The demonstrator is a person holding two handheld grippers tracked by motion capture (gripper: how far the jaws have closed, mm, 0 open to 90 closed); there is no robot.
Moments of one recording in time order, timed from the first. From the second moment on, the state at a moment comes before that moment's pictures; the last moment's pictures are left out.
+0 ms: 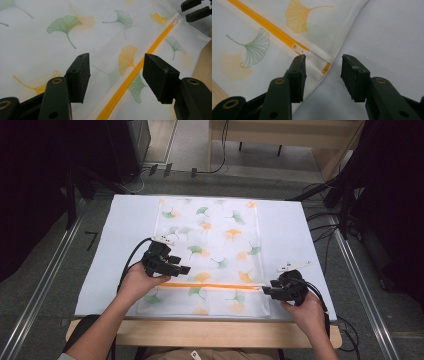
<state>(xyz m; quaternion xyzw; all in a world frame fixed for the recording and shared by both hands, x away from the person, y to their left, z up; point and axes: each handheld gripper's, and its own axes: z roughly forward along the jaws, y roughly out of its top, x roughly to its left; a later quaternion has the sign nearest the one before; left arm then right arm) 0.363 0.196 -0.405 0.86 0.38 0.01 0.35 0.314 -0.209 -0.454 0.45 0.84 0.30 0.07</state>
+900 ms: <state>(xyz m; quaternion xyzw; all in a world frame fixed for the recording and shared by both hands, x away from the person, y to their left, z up) 0.362 0.179 -0.410 0.86 0.37 -0.01 0.36 0.316 -0.188 -0.463 0.44 0.85 0.28 0.10</state>
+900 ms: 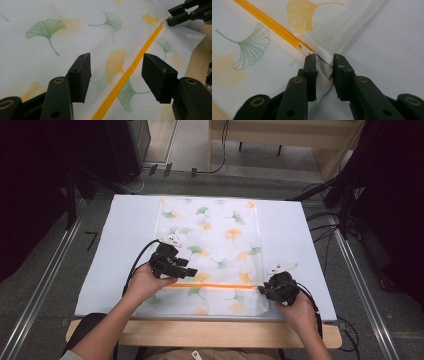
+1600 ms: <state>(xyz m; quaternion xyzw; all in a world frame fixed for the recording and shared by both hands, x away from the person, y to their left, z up) 0.356 0.155 -0.418 0.87 0.33 -0.05 0.37 0.323 -0.198 -0.452 0.44 0.84 0.32 0.05</state>
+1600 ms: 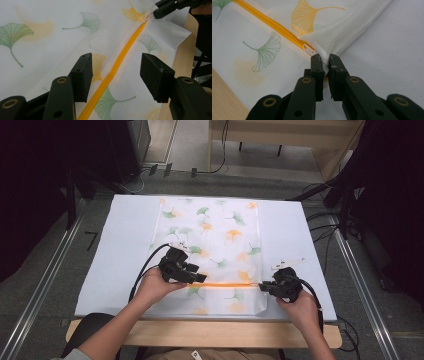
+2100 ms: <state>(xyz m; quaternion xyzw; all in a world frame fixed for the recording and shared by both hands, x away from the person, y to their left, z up) 0.342 0.122 -0.421 0.88 0.28 -0.04 0.38 0.316 -0.199 -0.438 0.43 0.83 0.35 0.04</state>
